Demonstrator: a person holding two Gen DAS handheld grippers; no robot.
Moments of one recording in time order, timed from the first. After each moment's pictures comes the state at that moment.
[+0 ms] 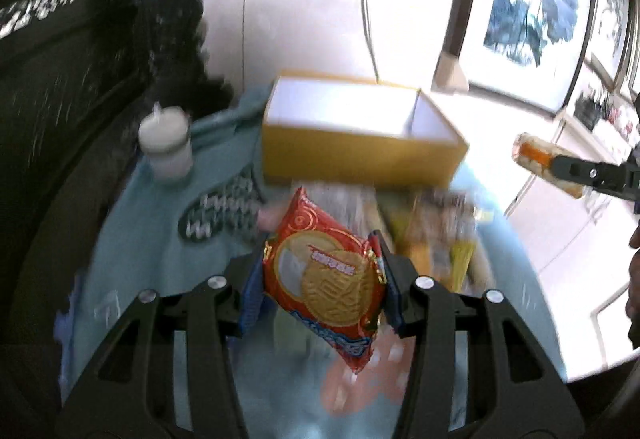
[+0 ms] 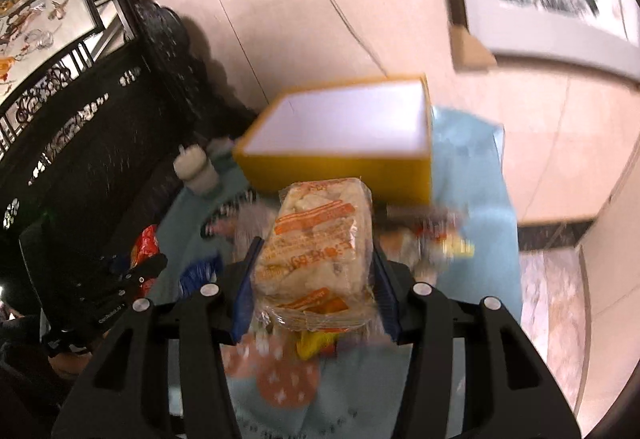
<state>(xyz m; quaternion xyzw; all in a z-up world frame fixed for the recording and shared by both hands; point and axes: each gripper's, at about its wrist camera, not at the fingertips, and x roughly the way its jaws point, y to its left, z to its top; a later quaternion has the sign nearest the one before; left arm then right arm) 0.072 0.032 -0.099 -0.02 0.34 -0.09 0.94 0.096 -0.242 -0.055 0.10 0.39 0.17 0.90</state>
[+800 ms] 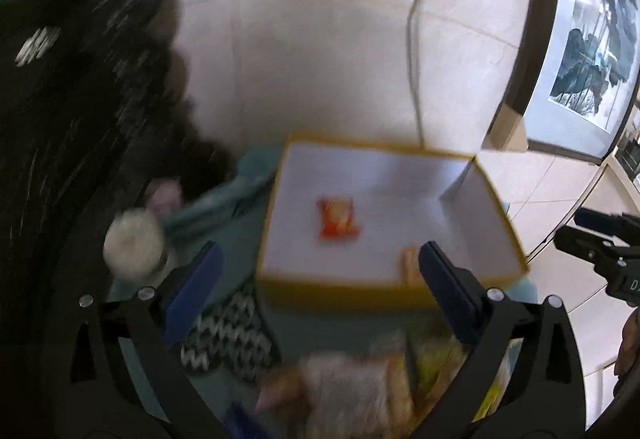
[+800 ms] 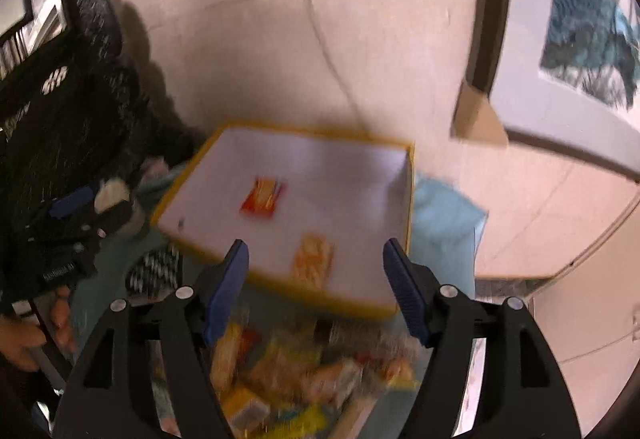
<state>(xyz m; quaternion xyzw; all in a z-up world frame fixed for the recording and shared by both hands) 0.240 0.019 -0.075 -0.03 0.36 -0.04 0.93 0.246 -0.234 -0.056 0.00 0.43 0.11 0.90</state>
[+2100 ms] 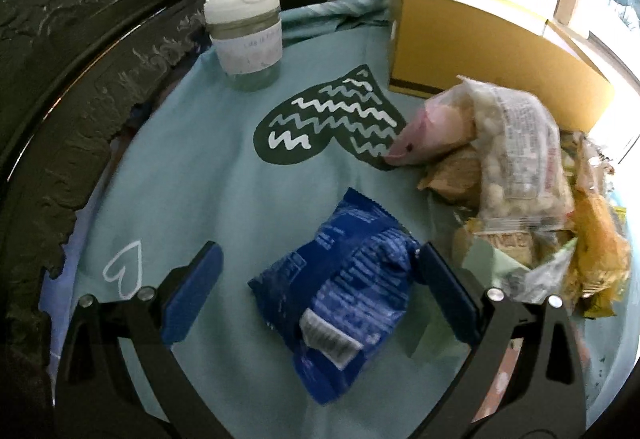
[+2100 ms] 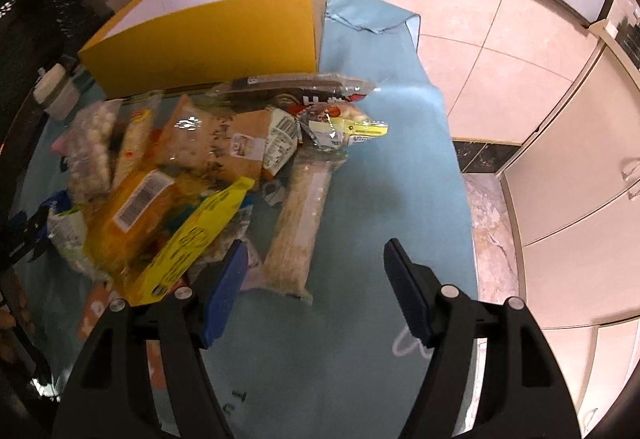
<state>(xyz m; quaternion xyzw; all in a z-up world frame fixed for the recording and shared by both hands) 0.124 0.095 -0.227 0.00 0.46 0.05 0.89 0.108 -0.271 -0.198 0.02 0.54 -0.01 0.84</state>
